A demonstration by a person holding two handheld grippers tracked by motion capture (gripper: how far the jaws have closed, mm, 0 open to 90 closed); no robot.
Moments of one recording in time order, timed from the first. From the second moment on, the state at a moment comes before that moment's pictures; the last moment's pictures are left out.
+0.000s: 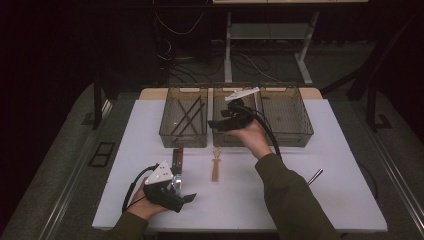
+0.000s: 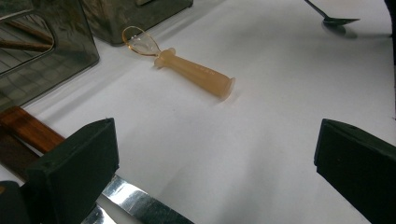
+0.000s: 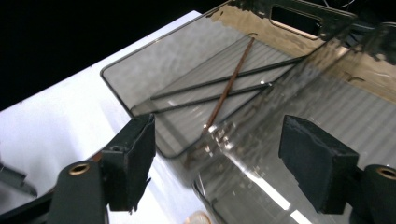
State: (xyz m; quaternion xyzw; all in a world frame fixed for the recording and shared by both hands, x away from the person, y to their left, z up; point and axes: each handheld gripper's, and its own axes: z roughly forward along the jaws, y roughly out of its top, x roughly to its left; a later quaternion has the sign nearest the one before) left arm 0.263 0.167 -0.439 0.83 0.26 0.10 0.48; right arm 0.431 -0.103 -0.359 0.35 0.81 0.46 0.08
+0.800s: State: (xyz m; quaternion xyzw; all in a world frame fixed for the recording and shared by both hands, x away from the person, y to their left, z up) left arm 0.264 0.166 -0.441 0.84 0.26 0.10 0.47; right arm 0.364 -0.195 -0.365 0.33 0.81 0.47 0.09
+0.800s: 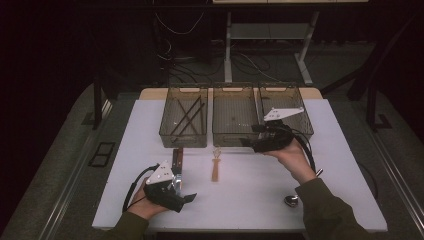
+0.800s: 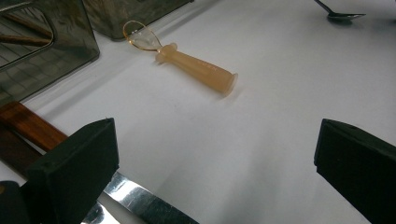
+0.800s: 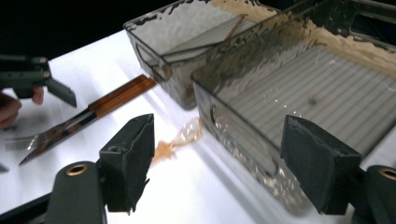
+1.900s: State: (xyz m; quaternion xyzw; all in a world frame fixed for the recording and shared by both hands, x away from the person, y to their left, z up) left arm 0.265 0.166 -0.441 0.84 0.26 0.10 0.47; right arm 0.292 -0.298 -0.416 0.37 0.84 0.38 0.10
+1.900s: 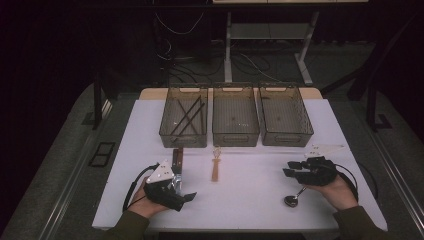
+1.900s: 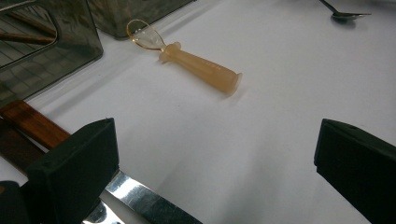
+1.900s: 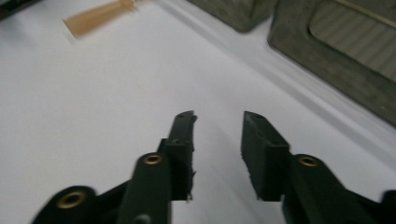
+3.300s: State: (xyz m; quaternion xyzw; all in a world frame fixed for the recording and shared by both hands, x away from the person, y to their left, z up) left arm 0.265 0.165 -0.439 0.84 0.26 0.10 0.47; right arm 0.305 -0.367 -0.441 0.45 0.84 0.28 0.14
